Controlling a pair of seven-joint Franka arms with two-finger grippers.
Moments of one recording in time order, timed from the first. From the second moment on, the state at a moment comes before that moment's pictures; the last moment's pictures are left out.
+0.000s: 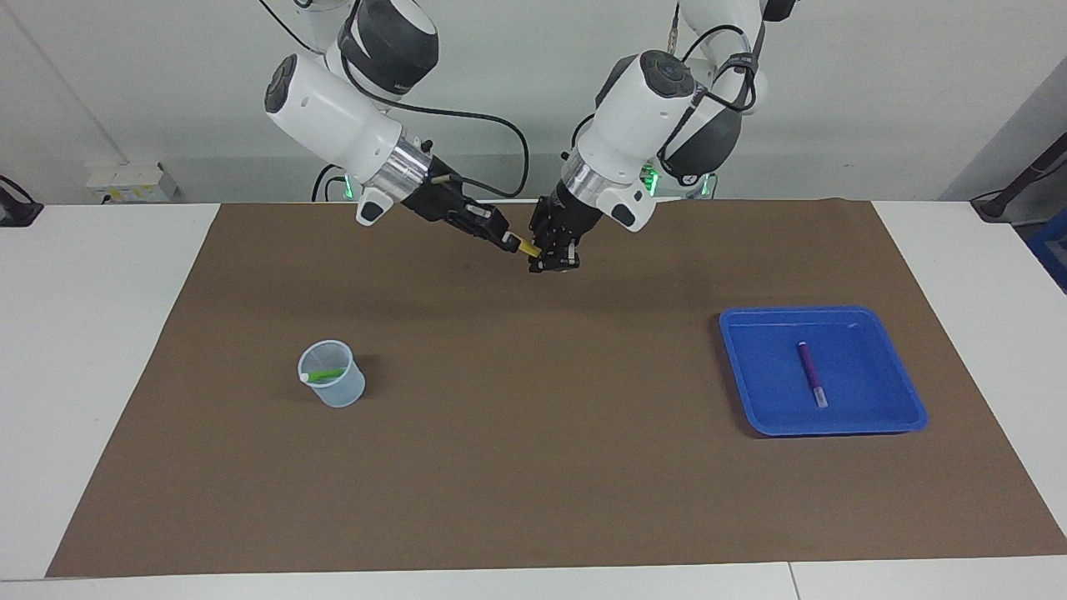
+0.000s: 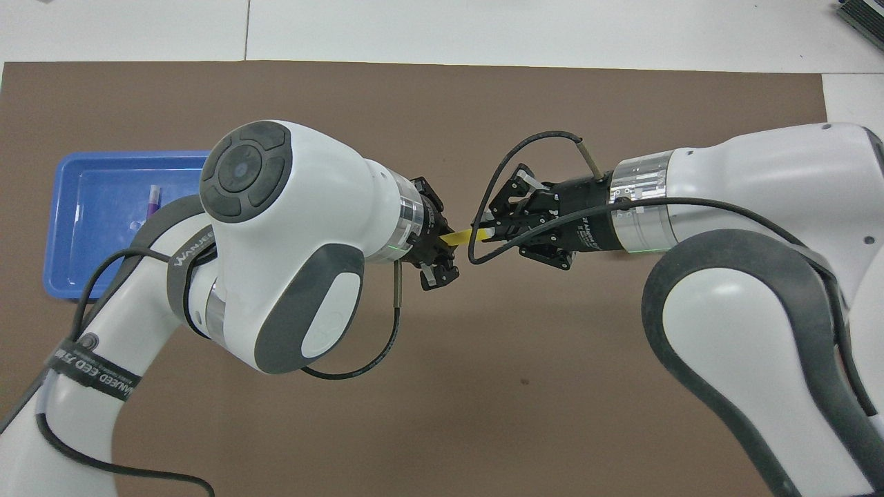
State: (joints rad) left arm -0.32 0.19 -0.33 -1.63 -0.31 2.05 -2.24; right arm 0.25 0.03 0.09 -1.80 0.79 2.05 0.73
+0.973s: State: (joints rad) left arm -0.32 0.19 -0.33 -1.63 -0.30 2.05 -2.24; right arm 0.26 0.03 0.09 -1.80 0.79 2.05 0.73
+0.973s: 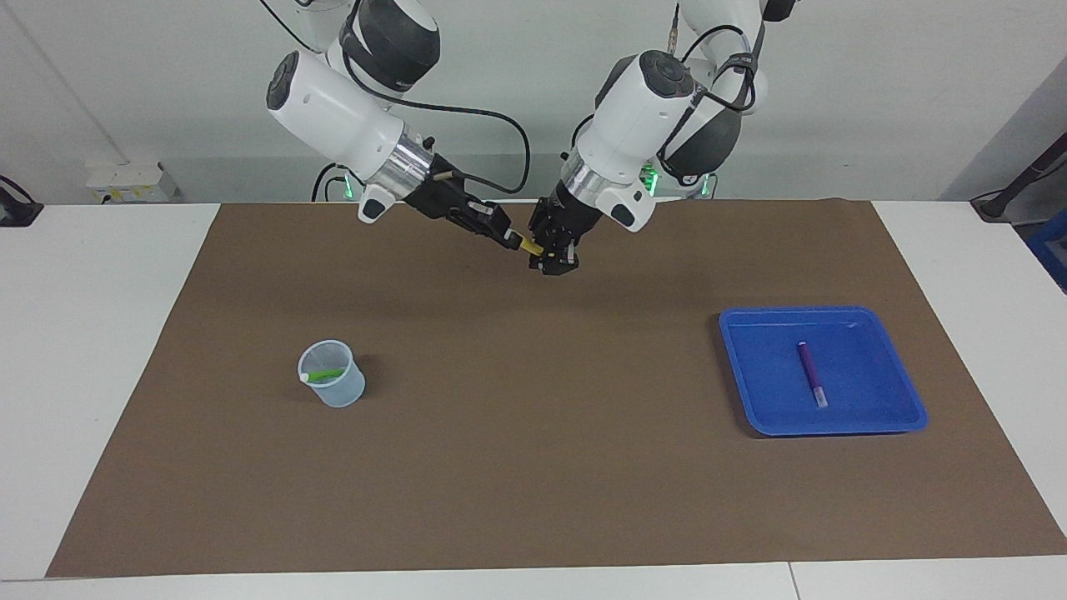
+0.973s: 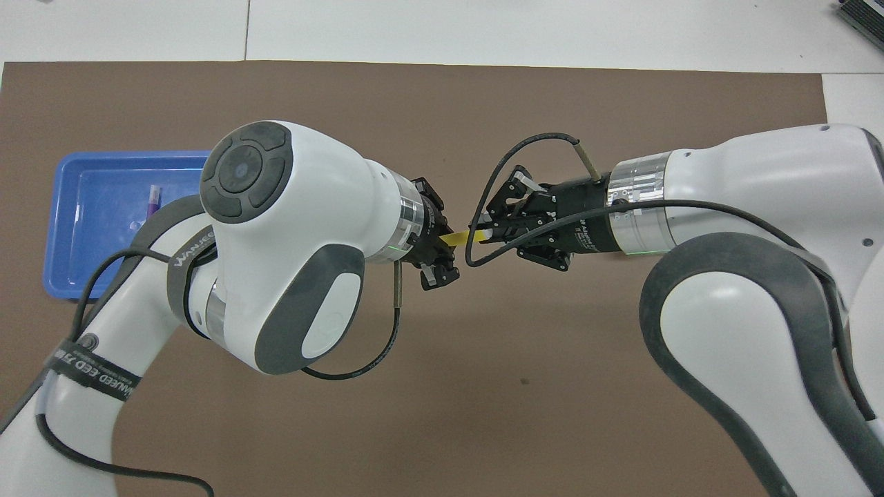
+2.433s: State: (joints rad) left arm -0.32 0.15 -0.31 -1.63 -0.27 2.04 -2.18; right arm 0.26 0.03 0.09 -1.81 0.79 2.04 0.72
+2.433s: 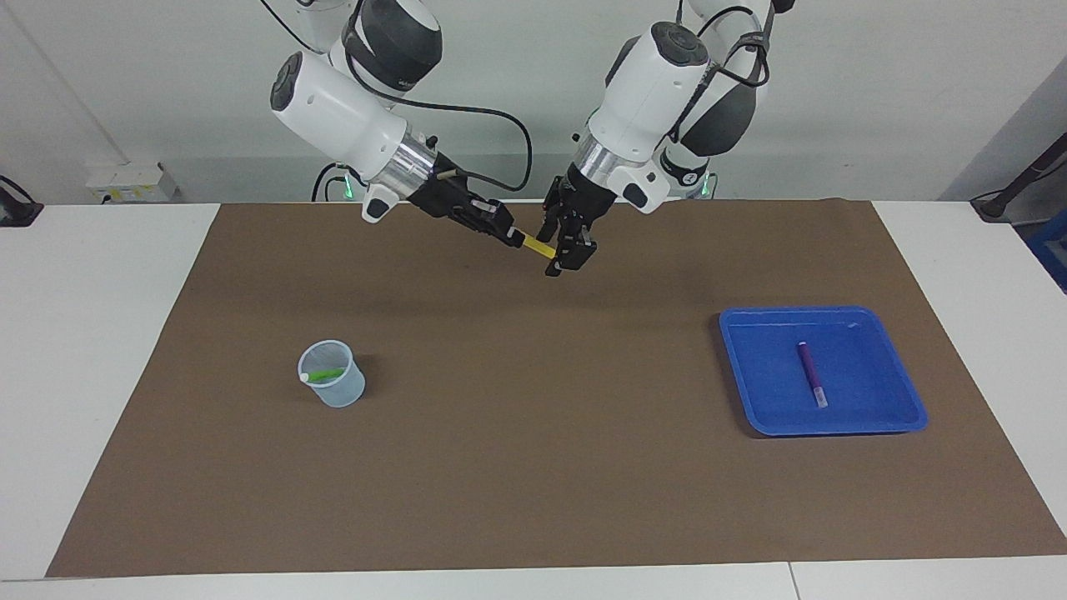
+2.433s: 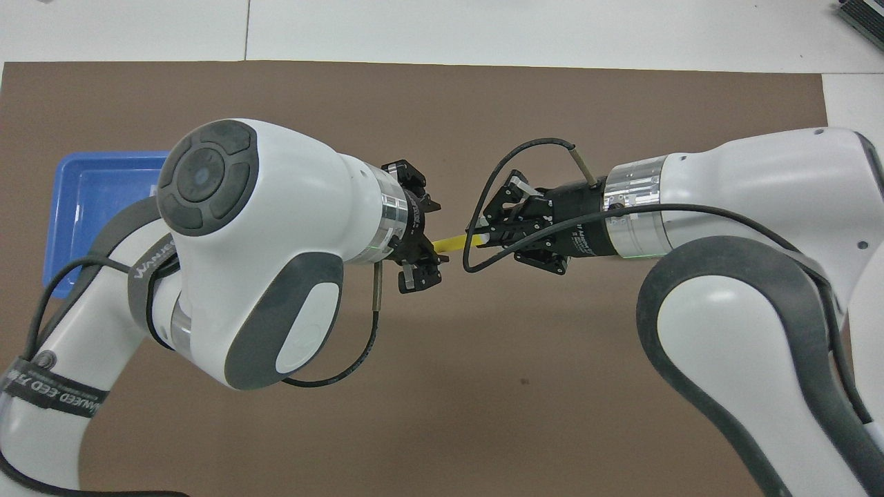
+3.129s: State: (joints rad) left arm -0.32 0.14 -0.32 -1.63 -0.27 2.02 -2.17; right arm 0.26 0.03 0.08 -1.81 0.79 2.06 0.72
